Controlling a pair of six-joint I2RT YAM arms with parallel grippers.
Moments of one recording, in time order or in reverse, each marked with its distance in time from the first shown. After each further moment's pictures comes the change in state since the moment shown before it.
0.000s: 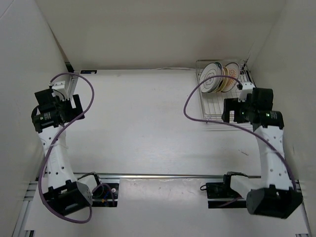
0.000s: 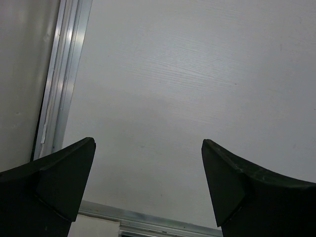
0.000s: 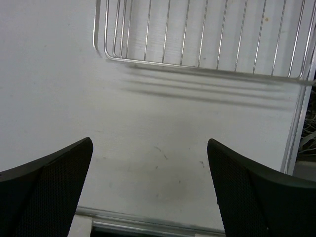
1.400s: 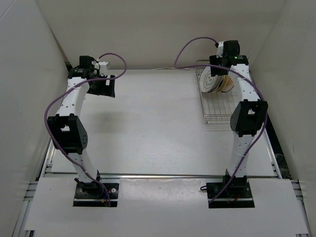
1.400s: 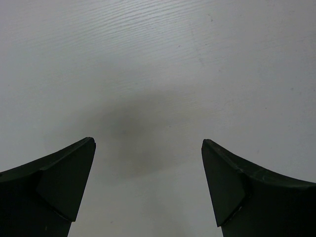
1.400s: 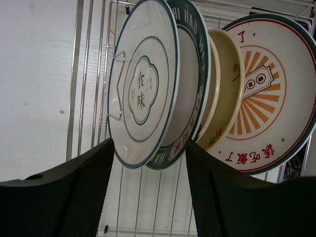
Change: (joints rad) left arm -0.367 0.782 0.554 -0.042 0.092 0.068; right arm 0.141 1.183 1.080 0.104 0.179 0.031
